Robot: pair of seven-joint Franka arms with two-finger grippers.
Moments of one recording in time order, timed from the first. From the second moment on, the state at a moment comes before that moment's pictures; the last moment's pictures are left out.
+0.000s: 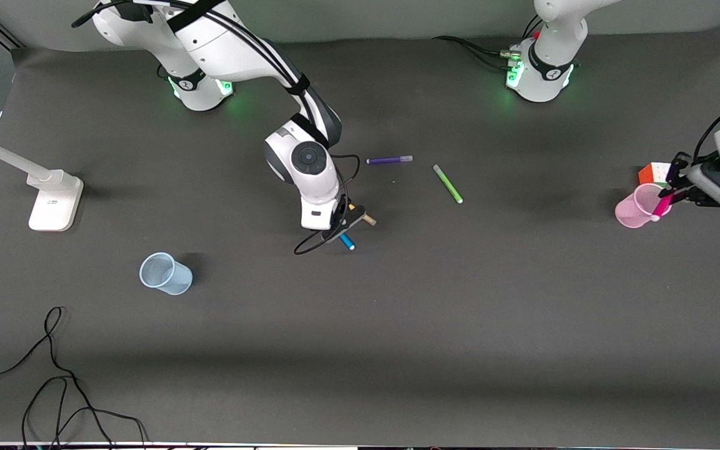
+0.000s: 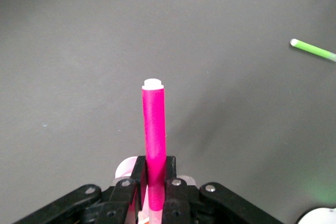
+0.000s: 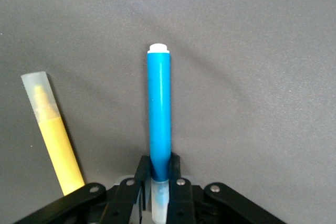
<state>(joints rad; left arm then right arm) 0.41 -0.07 -0.09 -2.13 -0.23 1.97 1.18 0.80 0.61 -0.07 -1.93 0.03 2.55 0.07</state>
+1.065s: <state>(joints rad) 0.58 0.07 0.00 -2.31 -0.64 2.07 2.29 0.79 0.24 -0.35 -1.82 0.03 1.98 0.06</state>
